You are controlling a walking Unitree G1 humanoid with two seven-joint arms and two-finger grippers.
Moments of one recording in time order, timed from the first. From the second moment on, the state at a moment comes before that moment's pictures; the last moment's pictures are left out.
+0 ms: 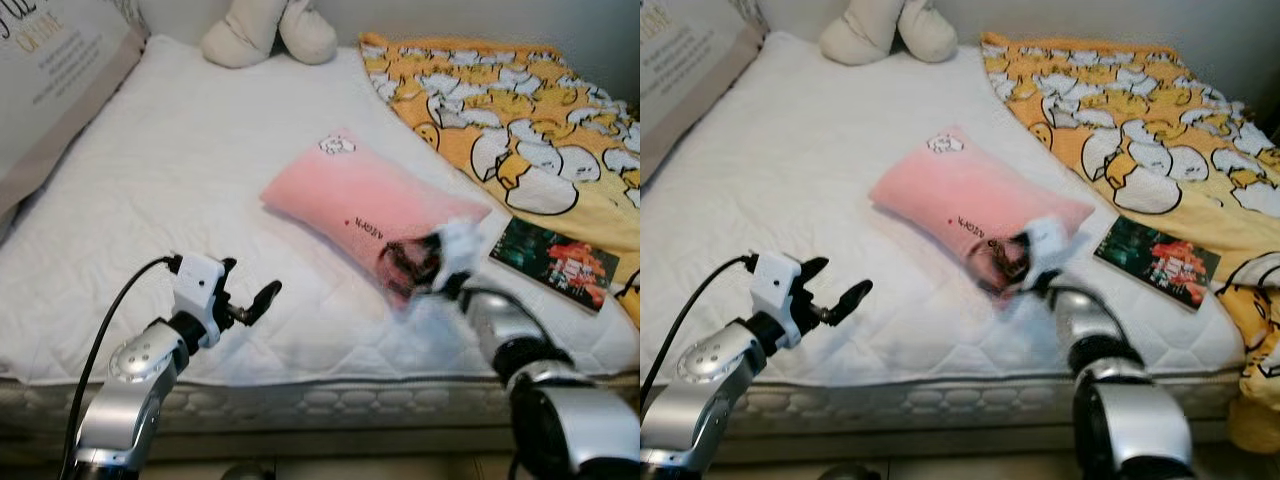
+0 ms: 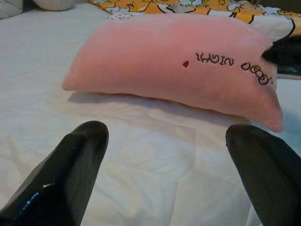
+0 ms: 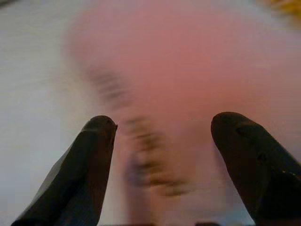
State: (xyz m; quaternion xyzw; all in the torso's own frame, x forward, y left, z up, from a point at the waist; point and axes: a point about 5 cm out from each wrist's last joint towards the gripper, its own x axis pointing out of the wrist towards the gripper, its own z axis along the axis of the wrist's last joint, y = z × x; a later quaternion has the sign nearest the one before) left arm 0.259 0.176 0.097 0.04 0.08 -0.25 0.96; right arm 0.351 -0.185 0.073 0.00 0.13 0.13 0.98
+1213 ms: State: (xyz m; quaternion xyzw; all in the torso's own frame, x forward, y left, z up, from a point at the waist) left arm 0.253 0.179 0.093 0.03 0.09 -0.25 0.96; right arm 0.318 -0.148 0.018 0.04 0.29 0.18 0.94
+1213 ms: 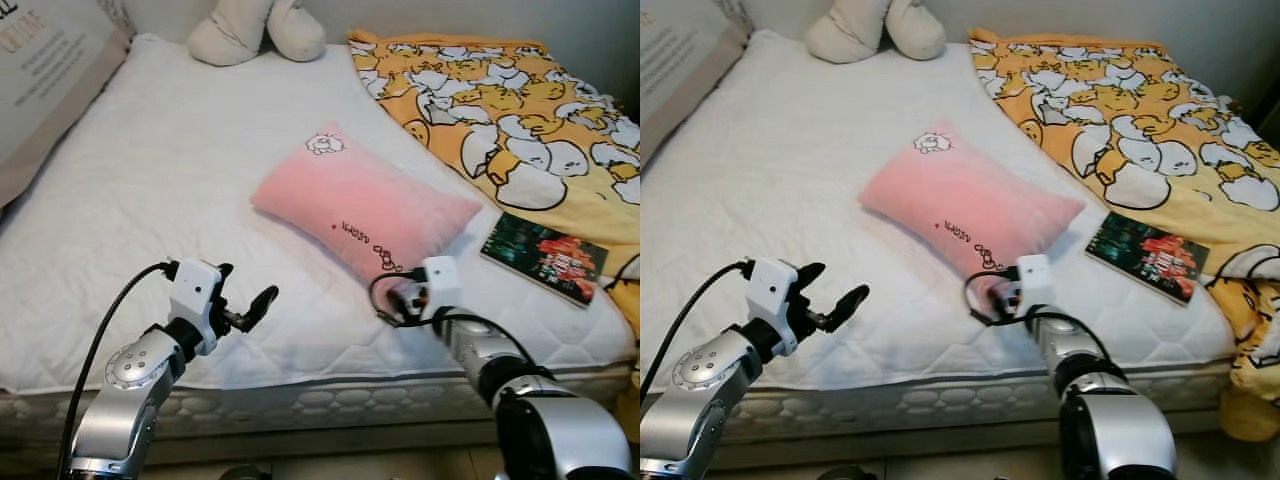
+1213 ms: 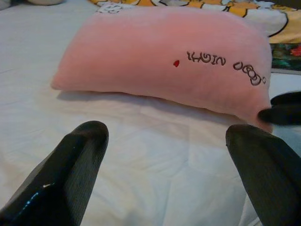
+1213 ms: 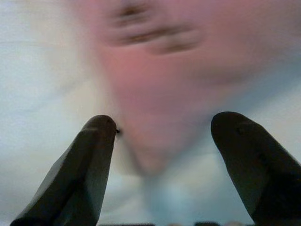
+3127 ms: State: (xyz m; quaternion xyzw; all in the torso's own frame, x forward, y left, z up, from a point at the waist) left arm 0.249 0.176 0.095 0.01 0.09 -0.29 0.95; right arm 0.295 -0.151 0.001 0.15 0.21 0.12 0.96
